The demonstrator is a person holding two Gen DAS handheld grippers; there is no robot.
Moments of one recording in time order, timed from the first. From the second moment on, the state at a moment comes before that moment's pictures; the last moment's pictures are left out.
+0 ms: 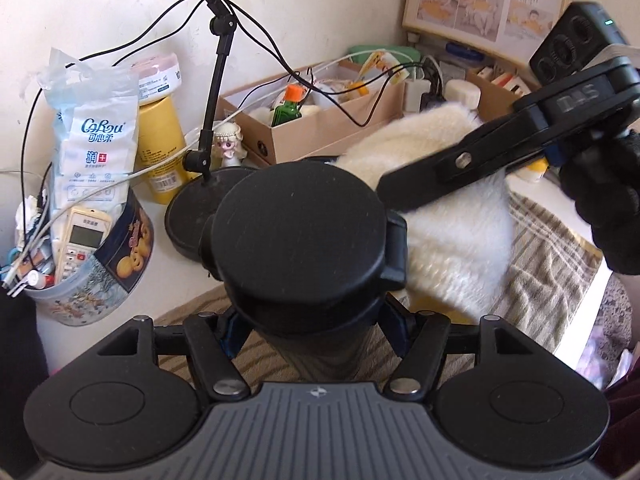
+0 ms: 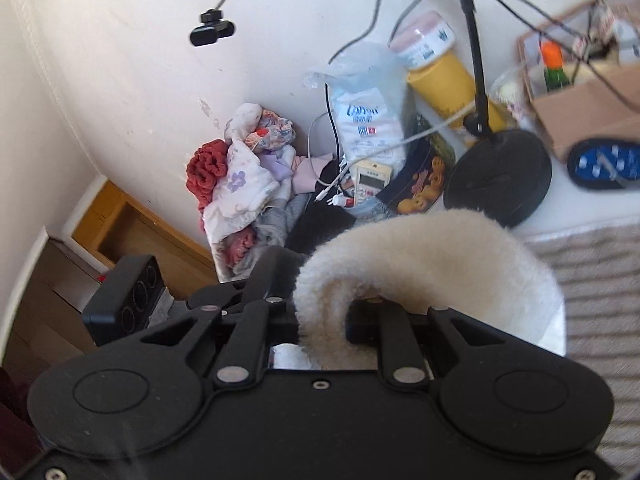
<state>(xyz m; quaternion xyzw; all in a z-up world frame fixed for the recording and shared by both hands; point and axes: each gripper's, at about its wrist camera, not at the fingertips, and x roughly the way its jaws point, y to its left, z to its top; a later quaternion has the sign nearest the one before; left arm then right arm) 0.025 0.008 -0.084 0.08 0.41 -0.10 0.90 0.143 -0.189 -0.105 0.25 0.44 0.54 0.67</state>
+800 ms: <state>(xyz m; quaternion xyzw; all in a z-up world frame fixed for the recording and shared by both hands) 0.024 0.005 -0.094 0.09 0.41 -0.11 0.90 0.134 -0.174 -0.212 0.20 0.58 0.41 0.68</state>
